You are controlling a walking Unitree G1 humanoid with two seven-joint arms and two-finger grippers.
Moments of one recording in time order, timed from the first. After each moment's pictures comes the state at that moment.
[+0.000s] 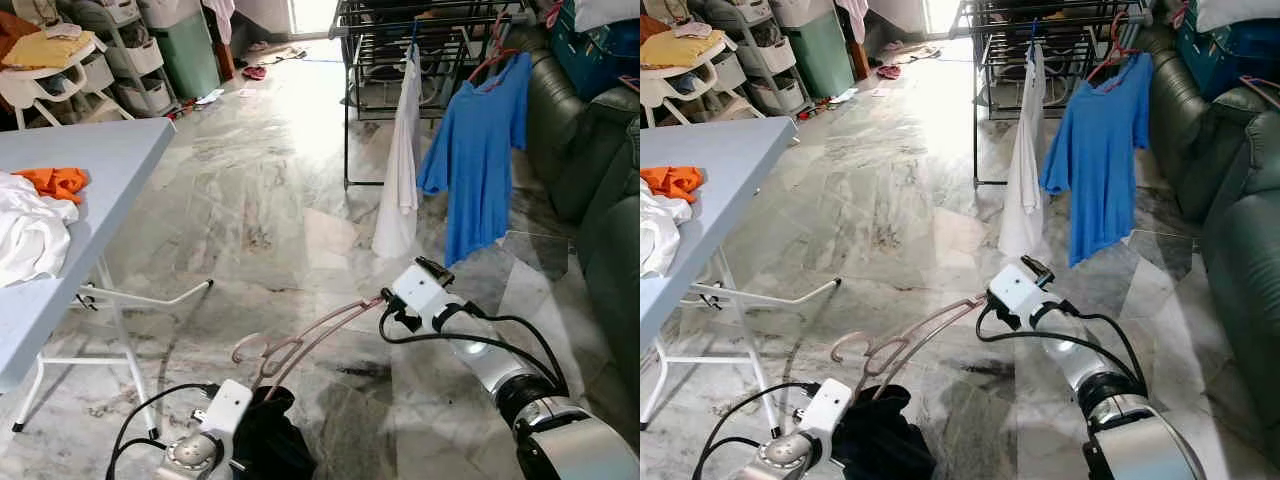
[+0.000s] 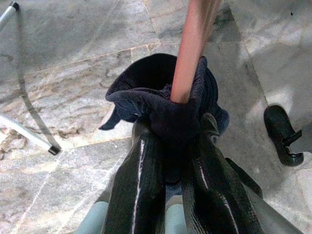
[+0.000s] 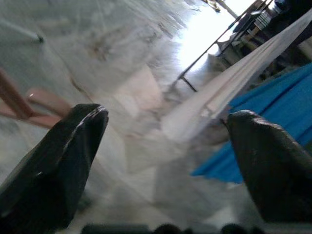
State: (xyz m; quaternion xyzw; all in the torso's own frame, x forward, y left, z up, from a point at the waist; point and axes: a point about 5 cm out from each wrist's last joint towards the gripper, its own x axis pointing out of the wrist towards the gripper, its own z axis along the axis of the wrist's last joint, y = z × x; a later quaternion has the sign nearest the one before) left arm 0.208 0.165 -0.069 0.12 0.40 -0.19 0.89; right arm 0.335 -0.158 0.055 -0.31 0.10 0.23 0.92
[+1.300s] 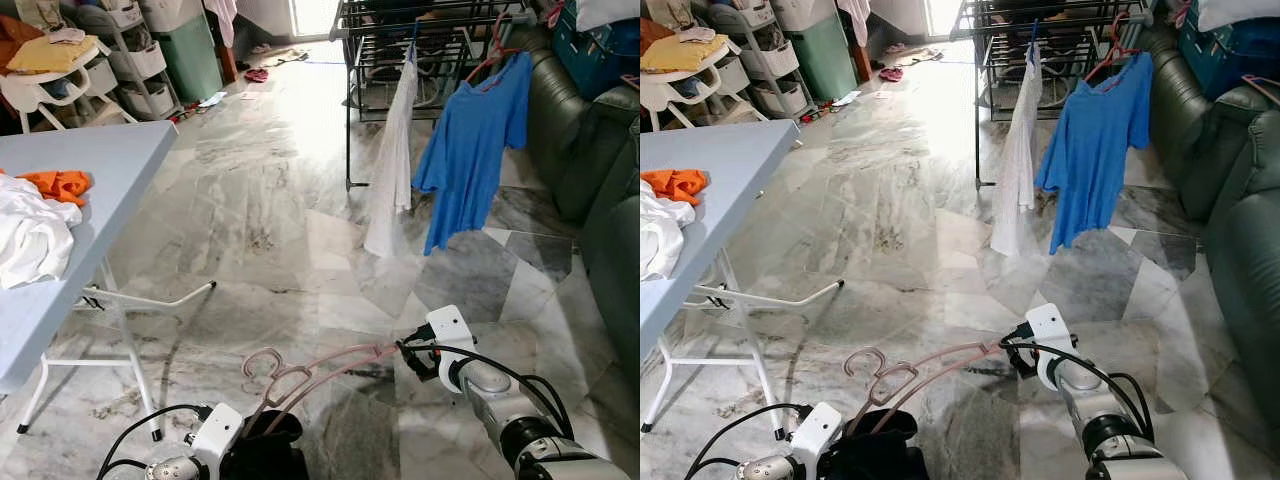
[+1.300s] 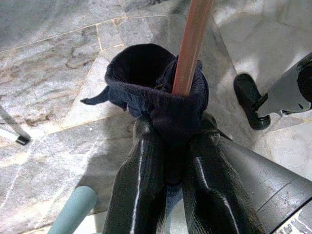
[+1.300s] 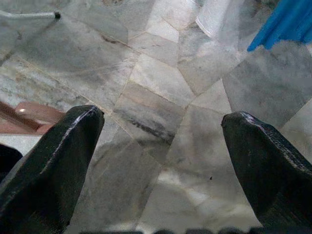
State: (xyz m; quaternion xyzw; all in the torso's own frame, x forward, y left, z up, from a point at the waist) left arm 0.181 0.178 -0.078 0.10 0.44 -0.26 0.85; right arm 0.289 -0.184 -0.006 -0.09 0.29 0.15 0.94
